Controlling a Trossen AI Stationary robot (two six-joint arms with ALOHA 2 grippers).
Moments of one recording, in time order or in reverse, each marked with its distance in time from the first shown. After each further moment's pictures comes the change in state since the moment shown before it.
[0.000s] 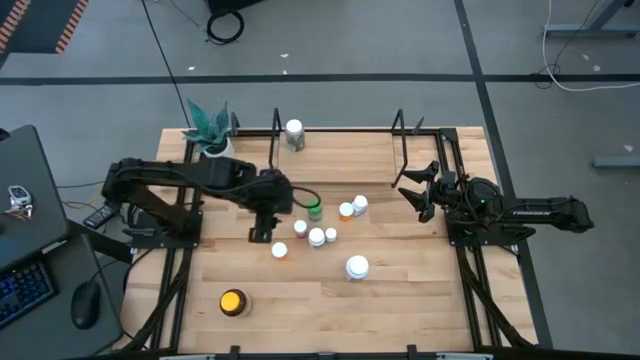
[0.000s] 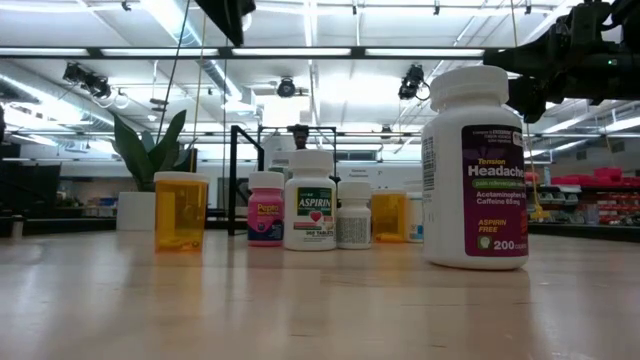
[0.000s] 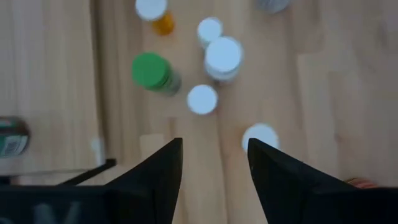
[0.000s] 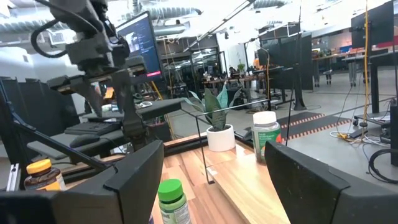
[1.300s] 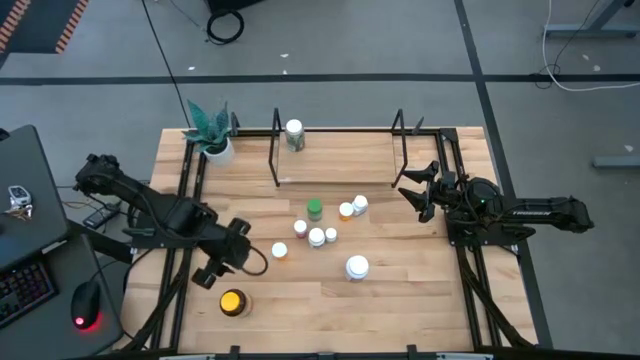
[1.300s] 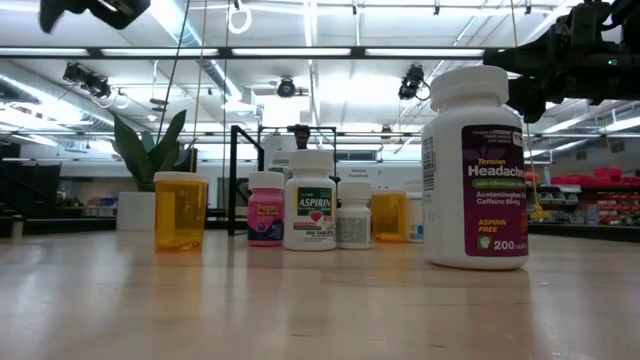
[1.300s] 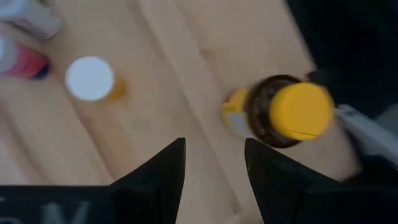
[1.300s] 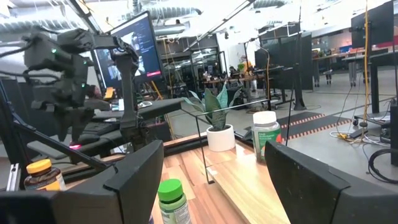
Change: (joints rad) left arm -0.384 -0.282 -0.439 0.116 0.154 -0.087; right arm 0.000 0.000 0.000 0.000 0.000 0.000
